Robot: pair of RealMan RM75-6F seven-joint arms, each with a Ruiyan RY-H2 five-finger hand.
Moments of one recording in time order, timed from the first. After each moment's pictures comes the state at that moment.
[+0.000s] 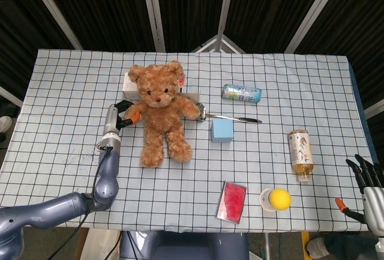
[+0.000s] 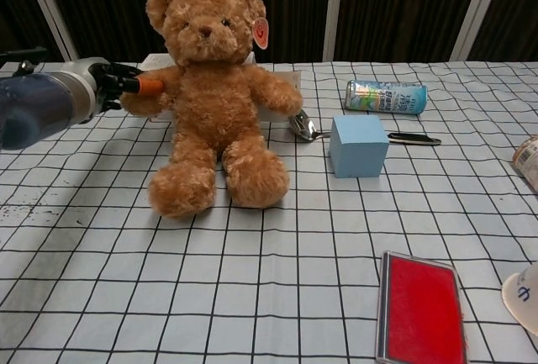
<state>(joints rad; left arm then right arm) -0.81 -1.77 -0.58 -1.34 0.37 1.08 0.00 -0.04 -0.99 0.02 -1.74 -1.54 1.55 0.04</state>
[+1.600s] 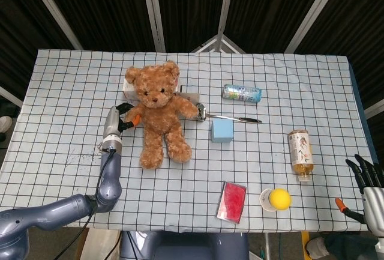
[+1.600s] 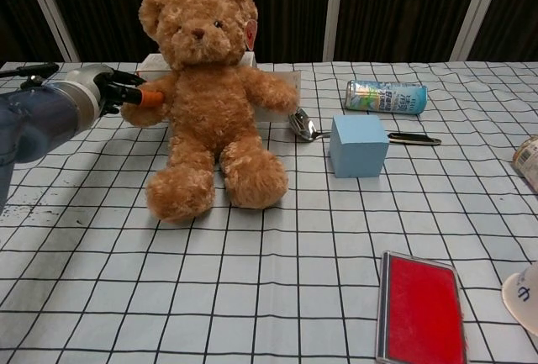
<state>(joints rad) -0.81 -1.82 -0.58 -1.31 0.43 1.10 0.08 -0.04 -0.98 0.02 -1.74 -1.54 1.55 0.04</state>
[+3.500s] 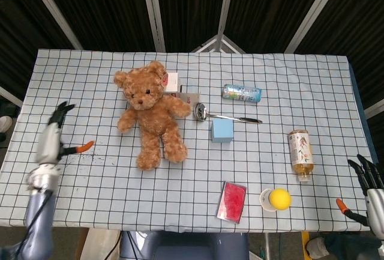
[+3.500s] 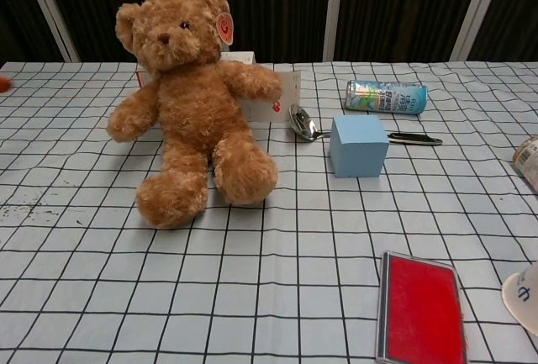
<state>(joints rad) -0.32 -1.25 -0.28 -1.95 0.97 1.40 0.10 -0.05 -0.96 0.01 -1.77 -1.58 1.59 0.07</state>
